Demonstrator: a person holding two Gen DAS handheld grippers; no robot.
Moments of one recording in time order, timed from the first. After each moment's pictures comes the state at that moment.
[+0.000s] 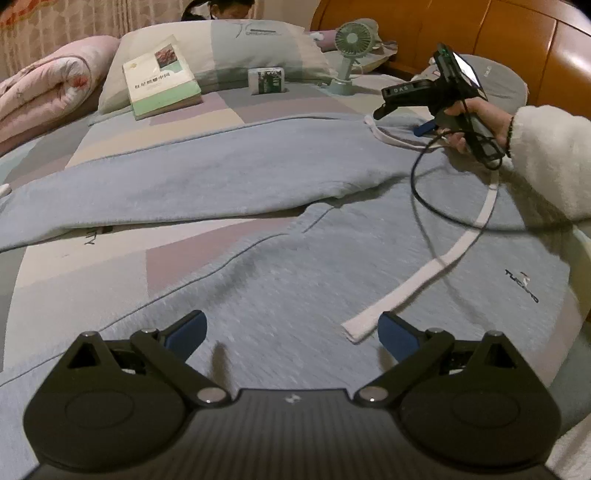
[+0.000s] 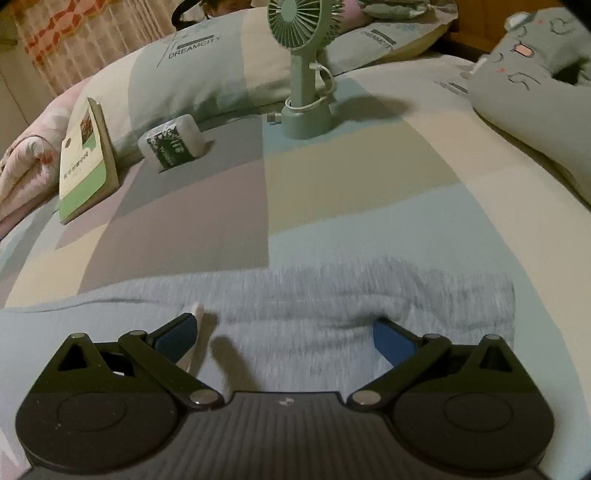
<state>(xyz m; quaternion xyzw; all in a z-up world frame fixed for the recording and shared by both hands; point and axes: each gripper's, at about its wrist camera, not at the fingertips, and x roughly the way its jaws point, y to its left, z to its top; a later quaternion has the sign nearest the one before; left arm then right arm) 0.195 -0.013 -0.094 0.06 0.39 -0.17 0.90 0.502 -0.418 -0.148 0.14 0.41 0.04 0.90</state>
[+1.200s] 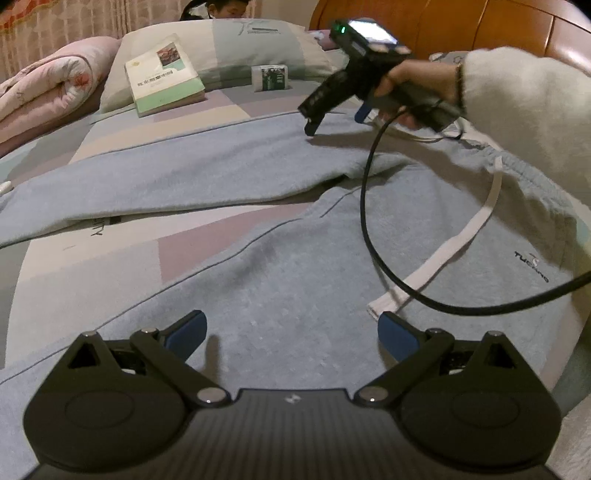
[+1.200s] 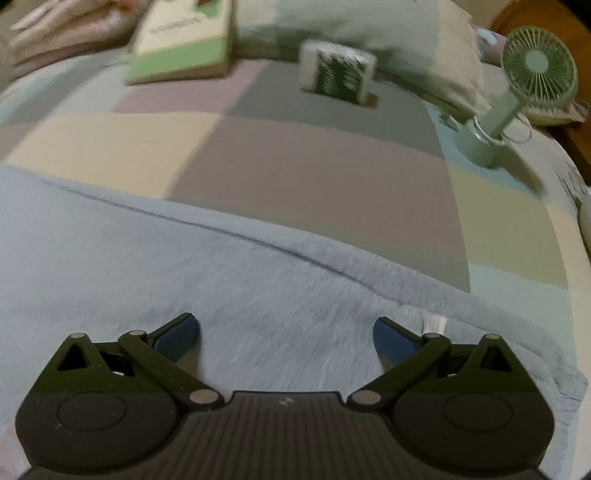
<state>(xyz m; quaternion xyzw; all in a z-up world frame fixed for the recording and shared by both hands) 0.188 0.002 -0.102 0.07 0.39 -0.17 0.90 0.531 -0.240 -0.139 -0.07 0.48 0.09 0.87</state>
